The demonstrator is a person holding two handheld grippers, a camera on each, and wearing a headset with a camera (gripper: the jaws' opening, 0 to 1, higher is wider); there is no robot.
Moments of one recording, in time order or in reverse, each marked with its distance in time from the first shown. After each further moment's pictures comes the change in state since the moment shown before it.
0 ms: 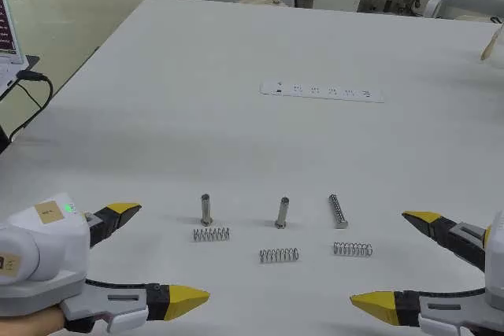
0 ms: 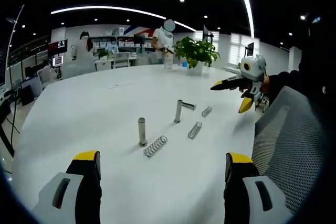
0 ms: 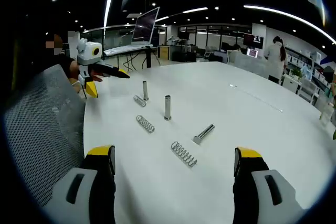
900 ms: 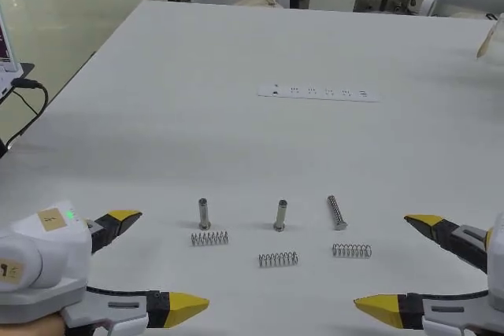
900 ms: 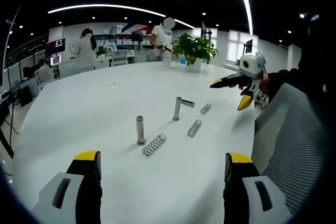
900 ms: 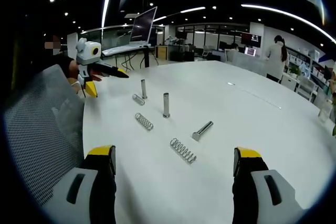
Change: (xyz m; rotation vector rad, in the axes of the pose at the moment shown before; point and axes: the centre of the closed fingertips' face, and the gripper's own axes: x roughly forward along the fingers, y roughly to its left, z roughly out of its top) left arm 0.003 -0.002 -0.001 0.008 0.019 -0.011; right arm -0.003 -0.001 -0.006 0.018 0.002 -0.011
